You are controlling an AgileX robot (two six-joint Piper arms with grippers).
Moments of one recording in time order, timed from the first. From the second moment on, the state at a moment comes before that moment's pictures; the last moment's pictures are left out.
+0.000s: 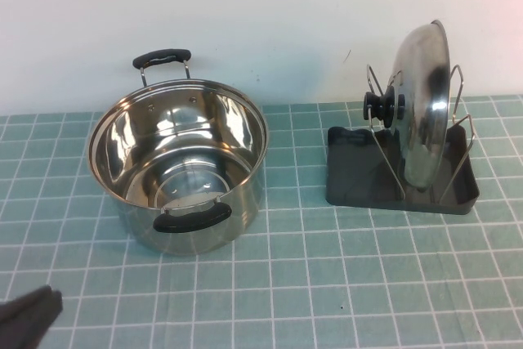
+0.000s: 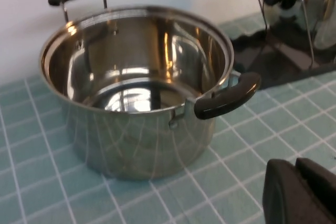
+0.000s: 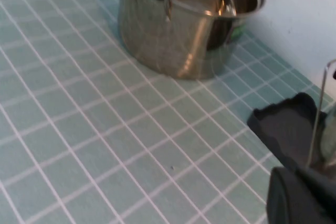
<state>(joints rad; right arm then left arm) 0.00 0.43 -0.39 0.96 0.87 -1.40 -0.50 0.32 -0.40 0.08 0.46 -0.15</state>
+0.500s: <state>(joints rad) 0.01 0.40 -0.26 1.16 0.77 -1.41 -0.50 0.25 -0.09 0.19 0.04 -0.15</state>
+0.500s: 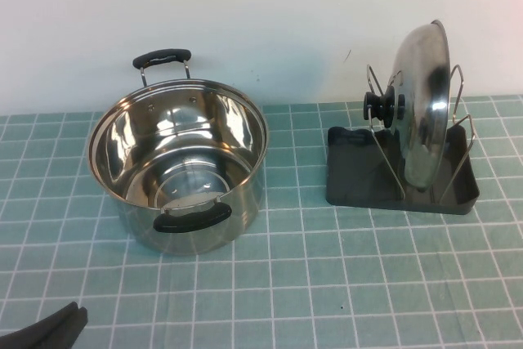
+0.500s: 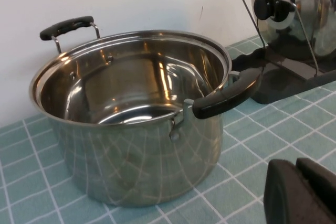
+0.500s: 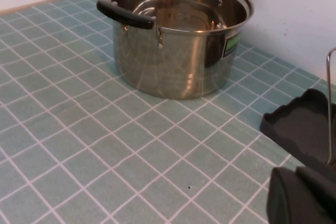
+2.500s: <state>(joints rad) 0.01 0.39 -0.26 1.17 0.76 -1.41 -0.07 -0.01 0.02 -0.09 0.34 -0.05</state>
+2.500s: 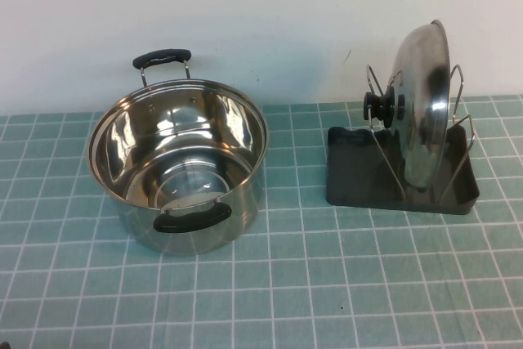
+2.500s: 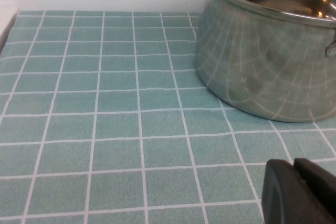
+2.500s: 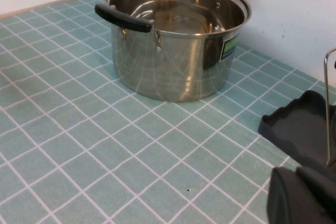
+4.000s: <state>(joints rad) -0.12 0.04 0.03 0.18 0.21 -0.50 -0.06 -0.01 0.02 -0.08 0.34 -0.04</state>
